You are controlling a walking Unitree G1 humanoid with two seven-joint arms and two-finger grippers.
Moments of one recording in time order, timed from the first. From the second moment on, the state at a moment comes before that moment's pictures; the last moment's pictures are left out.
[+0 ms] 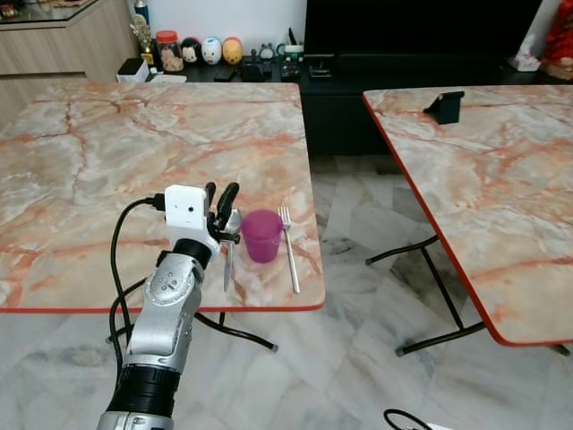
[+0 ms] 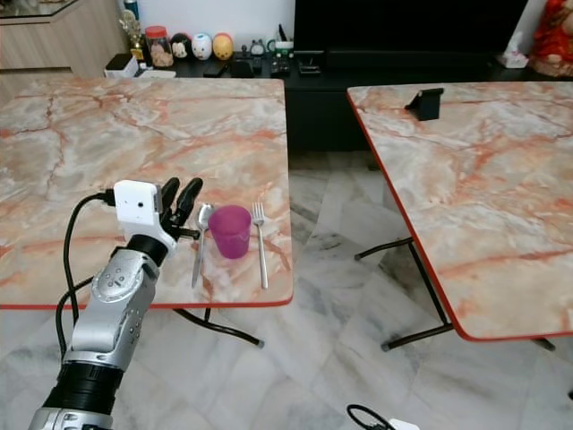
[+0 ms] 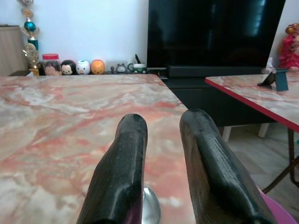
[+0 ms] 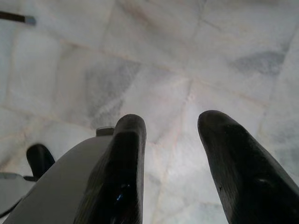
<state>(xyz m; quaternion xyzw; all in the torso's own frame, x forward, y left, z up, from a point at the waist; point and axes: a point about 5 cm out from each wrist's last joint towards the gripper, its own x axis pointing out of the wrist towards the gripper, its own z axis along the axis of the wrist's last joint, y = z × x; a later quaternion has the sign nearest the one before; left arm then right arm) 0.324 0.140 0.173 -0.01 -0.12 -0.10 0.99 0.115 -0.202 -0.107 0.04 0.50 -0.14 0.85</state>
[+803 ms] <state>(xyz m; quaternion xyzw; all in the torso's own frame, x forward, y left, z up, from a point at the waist) 0.325 0.129 0.162 0.00 -0.05 -0.18 0.98 0.111 -0.202 -0.108 0.04 0.51 -0.14 0.85</state>
